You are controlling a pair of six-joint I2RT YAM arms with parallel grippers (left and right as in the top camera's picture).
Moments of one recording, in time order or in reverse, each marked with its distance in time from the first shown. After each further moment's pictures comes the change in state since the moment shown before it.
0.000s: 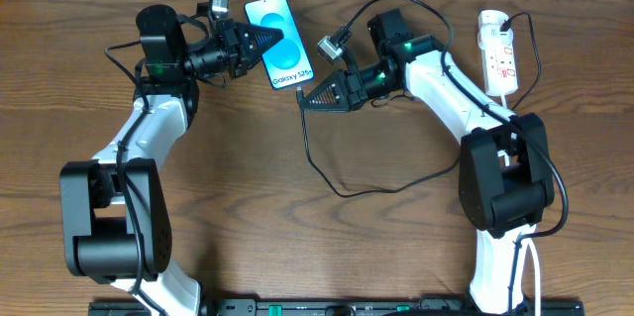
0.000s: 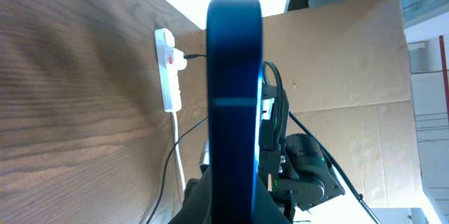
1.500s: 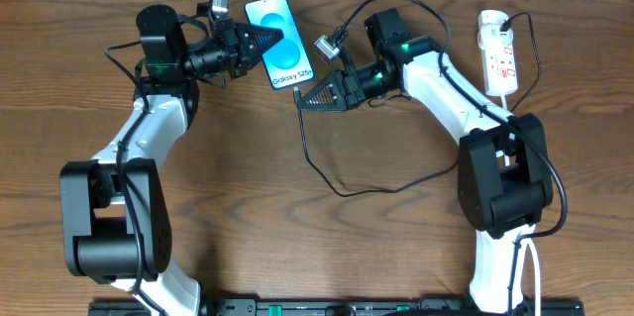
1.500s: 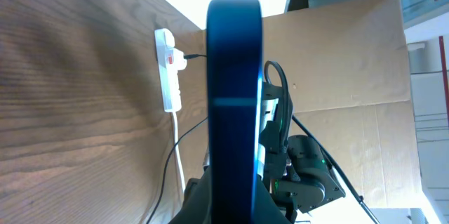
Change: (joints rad) left arm 0.000 0.000 0.000 0.000 0.000 0.000; right arm 0.006 0.000 0.000 0.039 0.000 -0.003
